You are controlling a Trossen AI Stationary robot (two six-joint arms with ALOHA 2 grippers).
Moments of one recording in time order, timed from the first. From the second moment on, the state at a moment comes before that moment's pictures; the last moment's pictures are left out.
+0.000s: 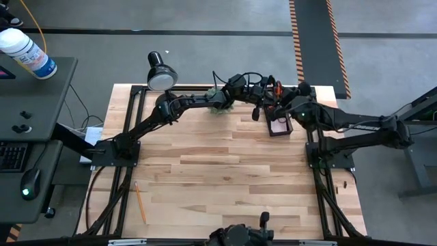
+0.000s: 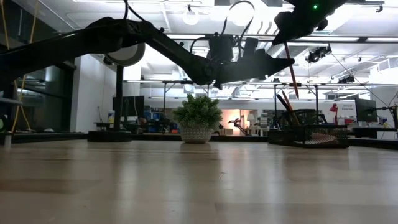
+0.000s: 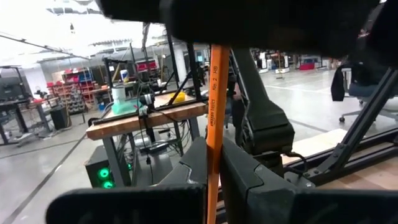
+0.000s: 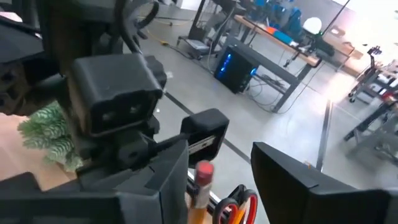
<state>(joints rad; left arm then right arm) 0.51 2.60 2.15 0.63 0.69 0.10 -0.19 0.93 0.80 -0.26 0.84 -0.08</state>
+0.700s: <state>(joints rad) 0.55 2.60 2.15 0.63 0.68 0.07 -0.24 0.93 0.80 -0.29 0.77 -0.09</state>
